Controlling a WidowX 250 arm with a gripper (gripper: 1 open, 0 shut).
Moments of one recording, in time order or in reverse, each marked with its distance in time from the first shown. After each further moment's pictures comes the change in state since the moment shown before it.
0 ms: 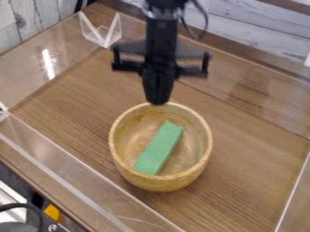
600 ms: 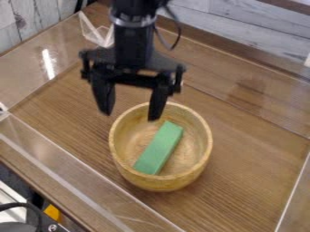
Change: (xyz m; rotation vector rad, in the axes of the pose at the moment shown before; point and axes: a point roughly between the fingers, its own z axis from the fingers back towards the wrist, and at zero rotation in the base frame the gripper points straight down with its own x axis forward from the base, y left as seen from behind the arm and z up) arm -0.029 0.023 -0.011 0.036 0.007 -0.081
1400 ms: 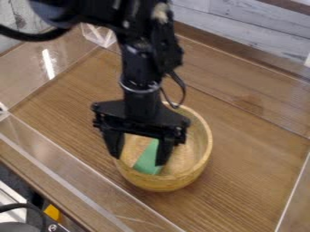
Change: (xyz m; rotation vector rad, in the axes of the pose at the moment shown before) arm -0.017 -0.022 -0.048 -0.002 -0.013 -0.065
